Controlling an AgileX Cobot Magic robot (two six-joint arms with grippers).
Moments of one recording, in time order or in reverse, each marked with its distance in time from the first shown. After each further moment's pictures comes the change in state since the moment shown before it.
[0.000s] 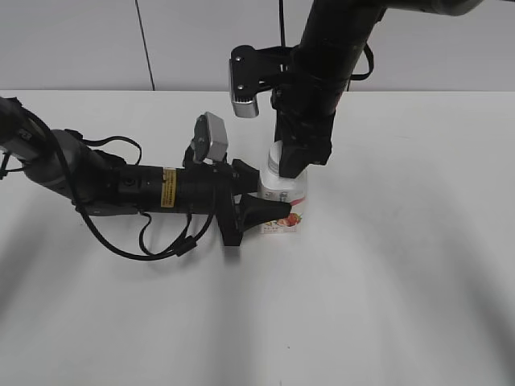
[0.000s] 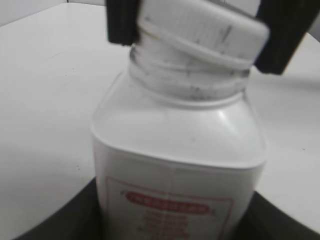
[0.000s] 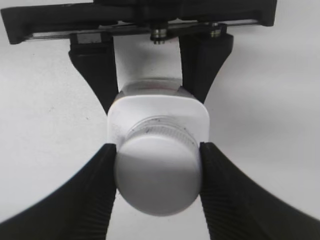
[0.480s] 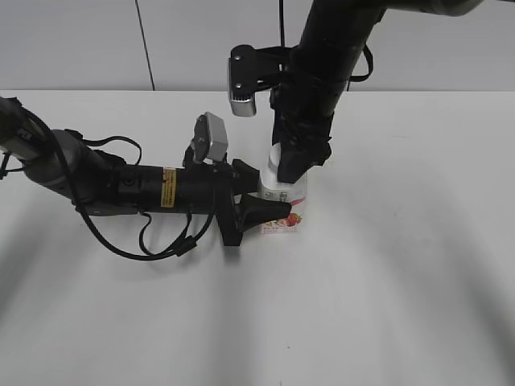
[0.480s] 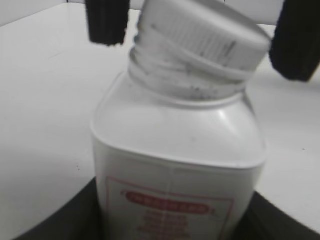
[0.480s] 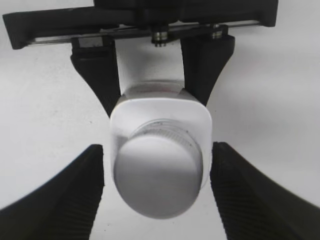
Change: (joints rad) left arm 0.000 0.000 0.000 0.000 -0.001 0.000; right arm 0.000 0.000 0.000 0.012 0.001 0.013
